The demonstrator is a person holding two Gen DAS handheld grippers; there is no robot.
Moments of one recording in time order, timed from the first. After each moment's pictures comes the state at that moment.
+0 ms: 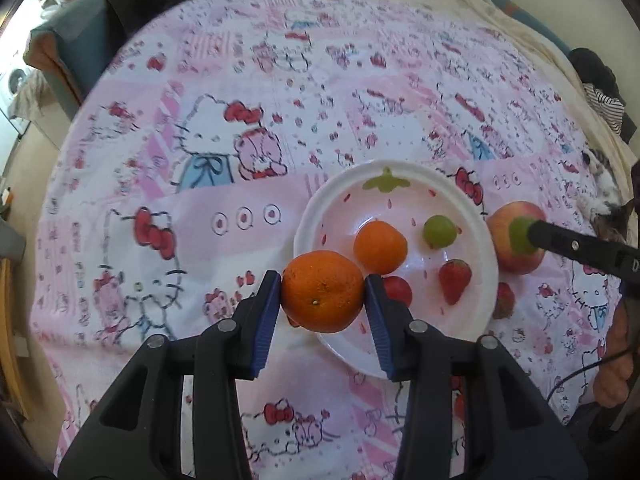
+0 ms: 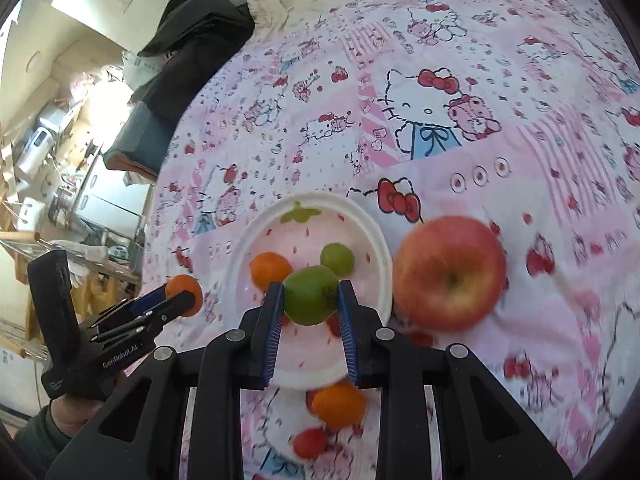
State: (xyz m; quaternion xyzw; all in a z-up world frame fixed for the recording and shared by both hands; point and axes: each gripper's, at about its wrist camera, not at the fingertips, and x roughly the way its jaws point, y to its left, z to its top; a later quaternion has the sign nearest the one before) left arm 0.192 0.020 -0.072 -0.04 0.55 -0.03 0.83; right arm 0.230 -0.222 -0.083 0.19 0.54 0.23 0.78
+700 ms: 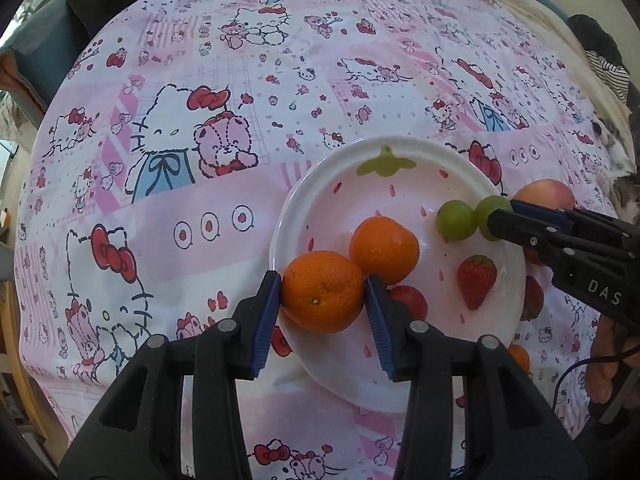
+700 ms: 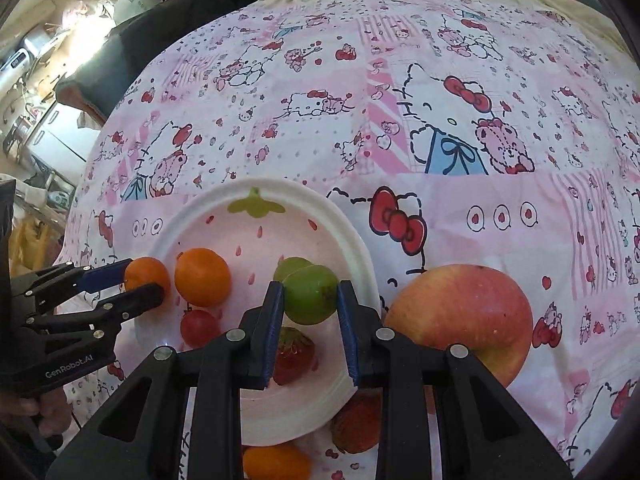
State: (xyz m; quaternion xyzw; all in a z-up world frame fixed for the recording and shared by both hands) left arm 0.214 0.002 -0.103 0.00 0.57 -0.04 0.82; right arm 0.248 -0.177 -0.119 0.03 0.54 0.21 0.81
